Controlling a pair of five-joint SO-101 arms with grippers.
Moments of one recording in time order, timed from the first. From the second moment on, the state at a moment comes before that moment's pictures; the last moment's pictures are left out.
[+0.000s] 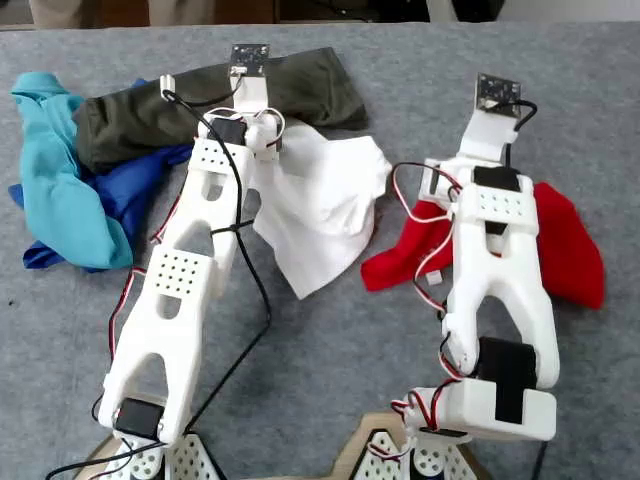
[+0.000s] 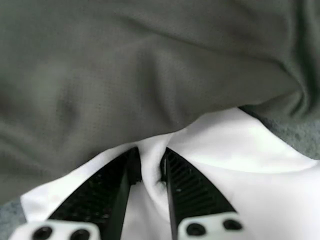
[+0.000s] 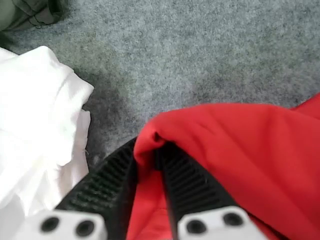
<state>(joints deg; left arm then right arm) 7.6 77.2 -80.4 64.5 -2.5 6.5 -2.0 25.0 45.5 -9.5</state>
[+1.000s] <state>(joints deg) -36.3 68.7 -92.6 76.3 -11.0 6.5 -2.0 25.1 45.0 -9.5</state>
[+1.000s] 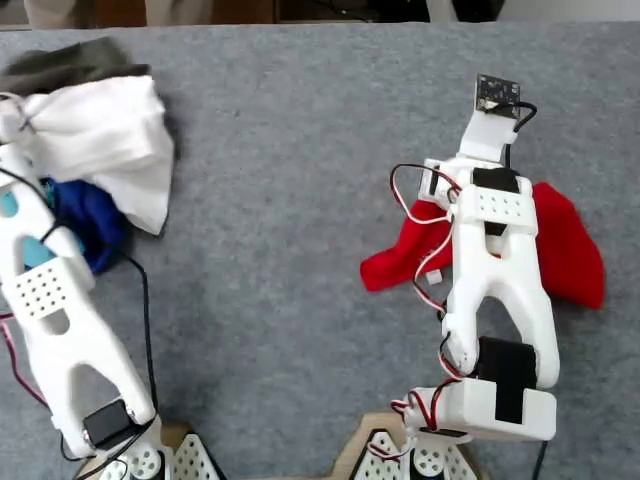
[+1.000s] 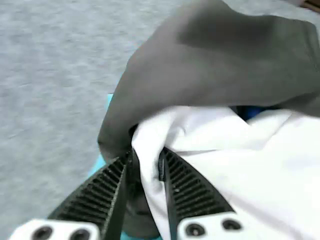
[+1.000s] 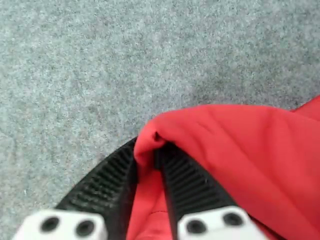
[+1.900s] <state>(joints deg) -43.5 49.8 -92.6 100.2 -8.0 -21.3 -1.9 -4.9 79.3 0.1</state>
